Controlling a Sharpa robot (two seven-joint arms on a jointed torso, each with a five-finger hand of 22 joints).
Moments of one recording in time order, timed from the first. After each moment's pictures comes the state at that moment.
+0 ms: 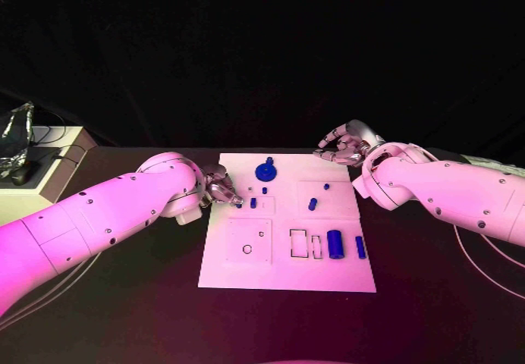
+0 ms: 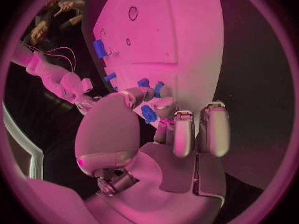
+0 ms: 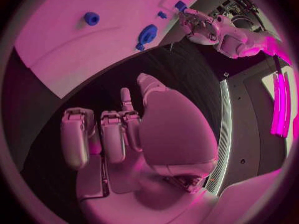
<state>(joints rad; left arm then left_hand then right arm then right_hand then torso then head) 1.19 -0.58 0.14 1.26 -1.14 0.16 -0.49 1.10 -0.22 0.68 0.19 0.54 0.99 0.03 0.57 0.98 1.36 -0.04 1.13 0.91 1.47 -0.08 1.57 1.31 0.06 1.43 0.02 1.47 1.31 1.32 -0.77 -0.09 1.33 -0.96 -0.57 -0.16 1.39 -0.19 0.20 0.29 0.31 0.92 0.14 0.26 0.40 1.47 0.06 1.50 1.31 1.47 -0.01 1.54 1.31 0.02 1.47 0.10 1.46 1.31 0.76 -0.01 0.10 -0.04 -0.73</state>
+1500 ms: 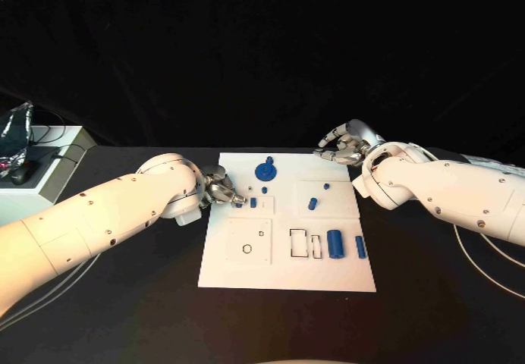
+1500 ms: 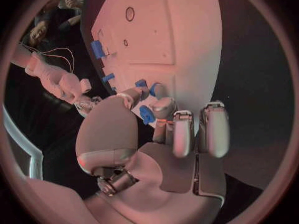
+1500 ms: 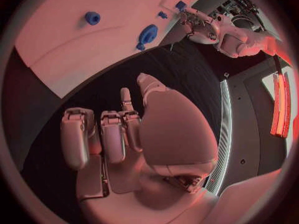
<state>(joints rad) 1.18 -0.58 0.14 1.26 -1.14 0.15 -0.50 1.05 -0.24 0.51 0.20 0.49 1.04 0.01 0.51 0.97 1.37 -0.04 1.13 0.93 1.47 -0.09 1.57 1.31 0.06 1.43 0.02 1.47 1.31 1.32 -0.77 -0.09 1.33 -0.96 -0.57 -0.16 1.39 -0.19 0.21 0.28 0.32 0.92 0.14 0.26 0.40 1.47 0.06 1.50 1.31 1.47 -0.01 1.54 1.31 0.02 1.47 0.10 1.46 1.31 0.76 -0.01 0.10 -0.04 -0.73</state>
